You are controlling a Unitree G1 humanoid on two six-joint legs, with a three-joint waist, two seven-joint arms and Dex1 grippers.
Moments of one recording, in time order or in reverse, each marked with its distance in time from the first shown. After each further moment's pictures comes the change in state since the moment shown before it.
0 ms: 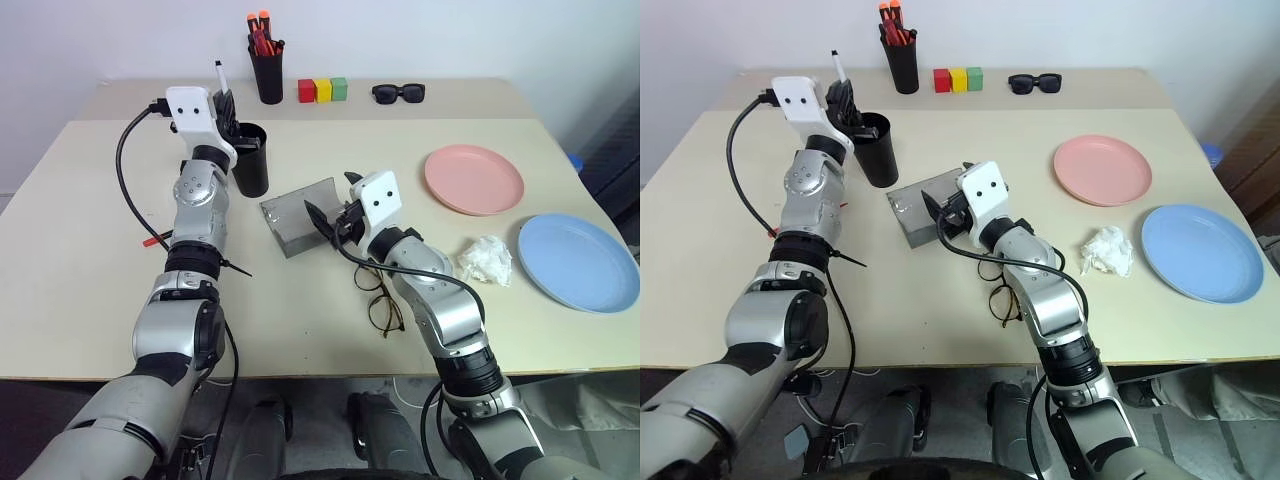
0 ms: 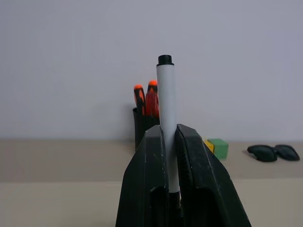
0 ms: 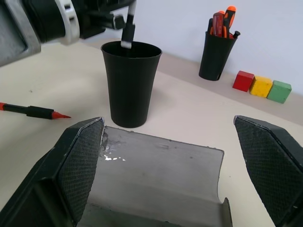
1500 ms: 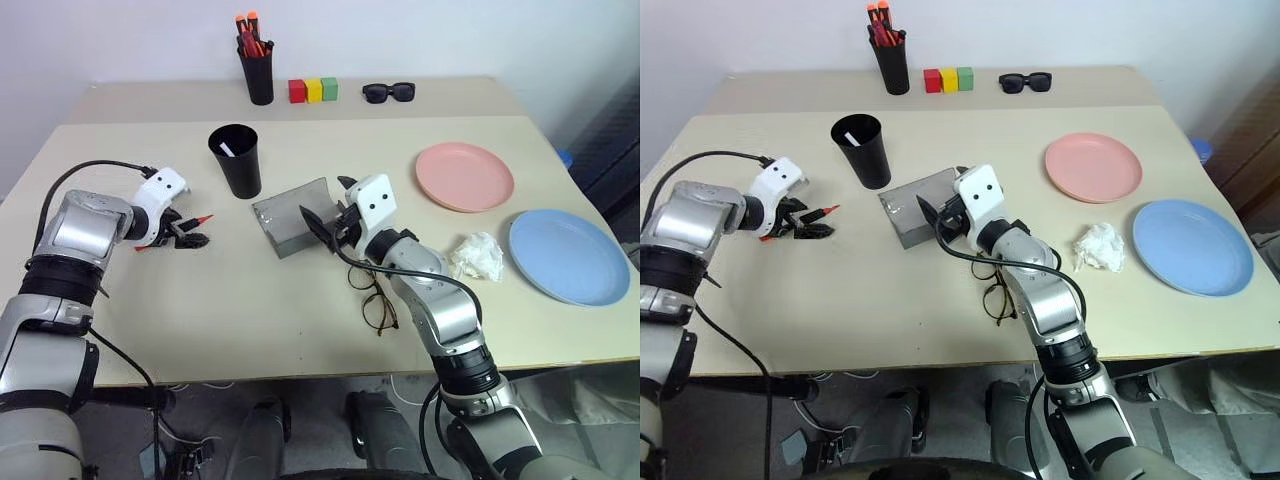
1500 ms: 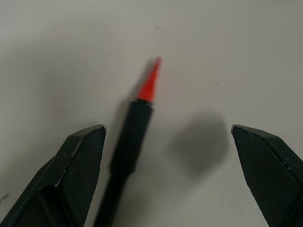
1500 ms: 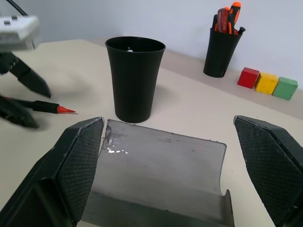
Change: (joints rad) left arm 0.138 0.612 -0.548 -0.247 0.154 0.878 -0.847; right arm 0.001 0.007 -0.002 0.034 0.001 -0.028 0.046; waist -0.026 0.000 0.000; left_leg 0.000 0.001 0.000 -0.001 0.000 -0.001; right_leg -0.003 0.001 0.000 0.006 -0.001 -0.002
